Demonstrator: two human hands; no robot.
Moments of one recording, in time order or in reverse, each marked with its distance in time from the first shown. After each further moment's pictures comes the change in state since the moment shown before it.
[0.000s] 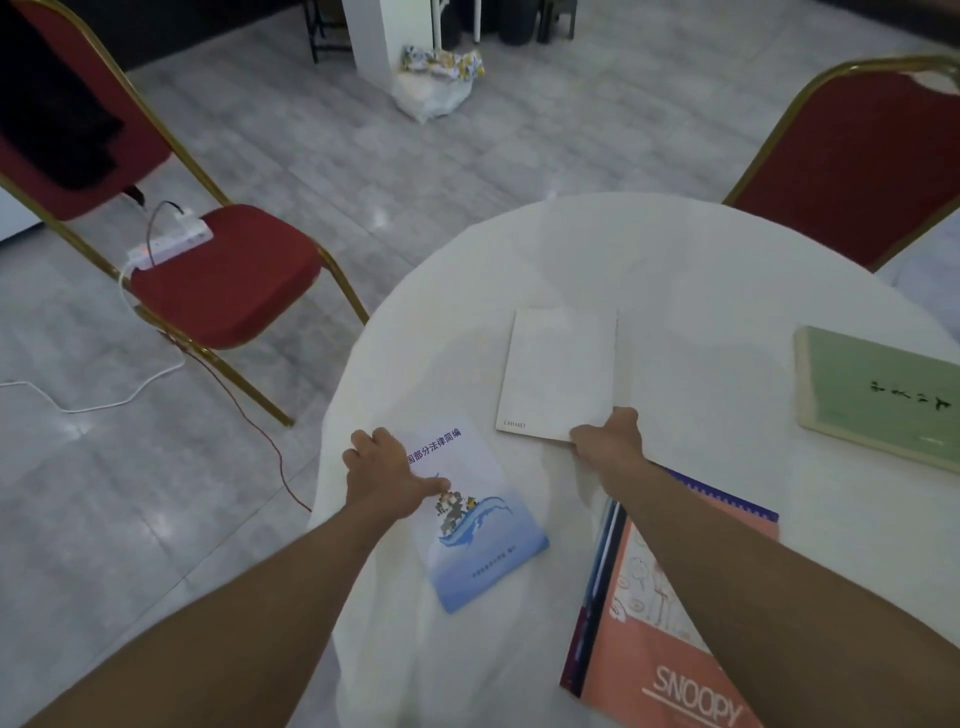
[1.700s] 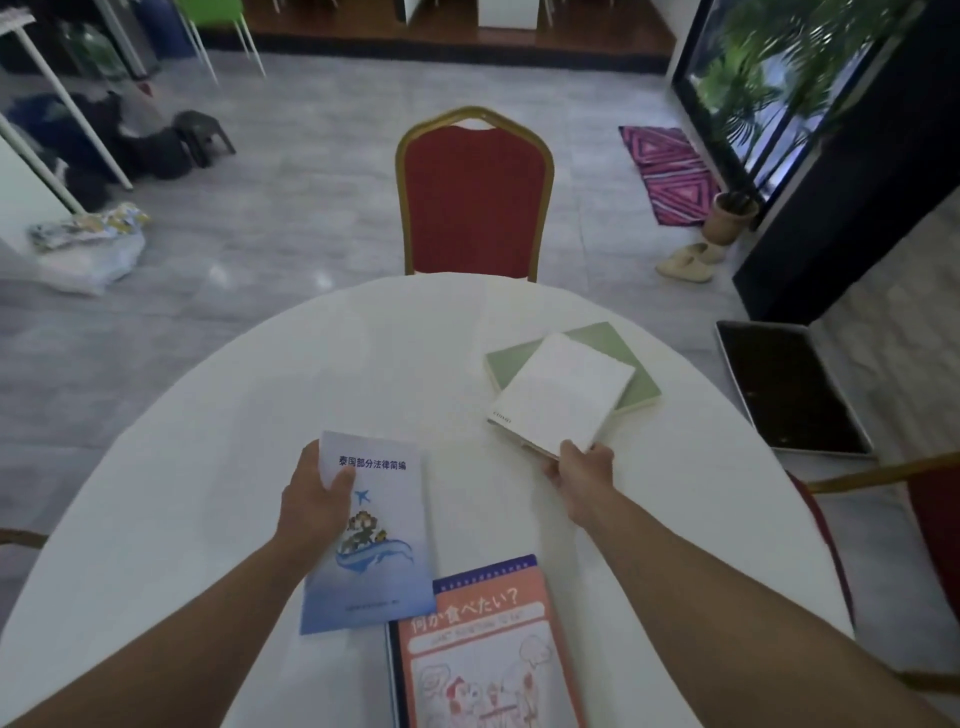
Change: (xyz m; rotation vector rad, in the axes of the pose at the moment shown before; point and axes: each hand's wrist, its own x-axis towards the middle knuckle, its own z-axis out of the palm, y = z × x) left_hand 0.042 0.295 0.051 -0.342 -0.103 0.559; right_hand 0.111 0.094 -0.243 1.030 0.467 0.219
